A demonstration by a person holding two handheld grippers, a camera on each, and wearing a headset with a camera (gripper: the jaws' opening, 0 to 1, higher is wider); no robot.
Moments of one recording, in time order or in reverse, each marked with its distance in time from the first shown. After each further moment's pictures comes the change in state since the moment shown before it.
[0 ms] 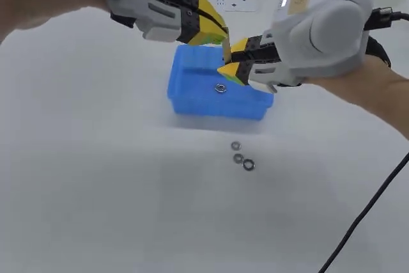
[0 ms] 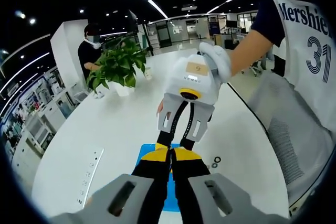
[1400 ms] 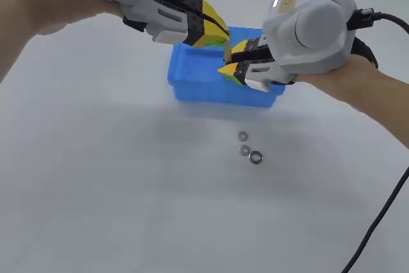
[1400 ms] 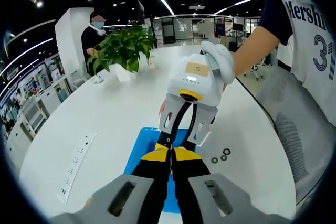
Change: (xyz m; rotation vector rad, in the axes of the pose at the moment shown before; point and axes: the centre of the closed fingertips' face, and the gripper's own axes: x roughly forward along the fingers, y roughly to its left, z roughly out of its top) left arm 0.026 0.008 -0.042 -0.089 0.017 -0.012; right arm 0.034 0.007 -0.036 0.114 0.040 0.043
